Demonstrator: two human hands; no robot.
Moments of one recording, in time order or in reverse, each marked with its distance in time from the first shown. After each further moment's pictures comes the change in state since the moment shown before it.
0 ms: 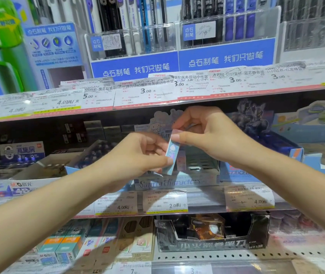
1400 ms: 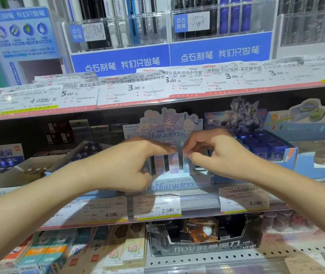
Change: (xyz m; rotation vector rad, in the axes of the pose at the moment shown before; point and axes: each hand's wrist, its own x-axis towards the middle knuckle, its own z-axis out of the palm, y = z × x) left_hand 0.022 -0.011 -0.015 0.922 -0.337 0.270; right_hand -0.016 0.048 -0.015 -0.304 -0.062 -0.006
